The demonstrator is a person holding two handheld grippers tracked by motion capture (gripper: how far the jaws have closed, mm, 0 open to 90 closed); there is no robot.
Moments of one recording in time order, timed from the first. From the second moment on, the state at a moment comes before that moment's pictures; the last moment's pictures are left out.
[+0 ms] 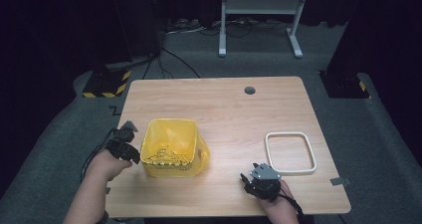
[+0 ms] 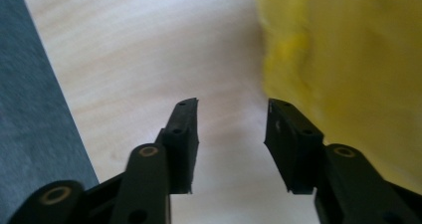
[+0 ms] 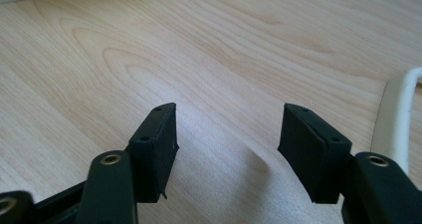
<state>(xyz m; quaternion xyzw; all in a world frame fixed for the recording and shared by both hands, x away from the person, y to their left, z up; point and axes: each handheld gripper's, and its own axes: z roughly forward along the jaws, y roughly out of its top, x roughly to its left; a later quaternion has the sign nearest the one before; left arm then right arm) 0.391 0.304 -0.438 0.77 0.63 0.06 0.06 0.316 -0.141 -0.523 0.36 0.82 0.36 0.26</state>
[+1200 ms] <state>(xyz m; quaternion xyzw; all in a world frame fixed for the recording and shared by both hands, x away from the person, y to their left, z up) 0.377 0.265 -0.513 0.73 0.57 0.13 0.35 0.354 -0.057 -0.489 0.35 0.79 0.43 0.28</state>
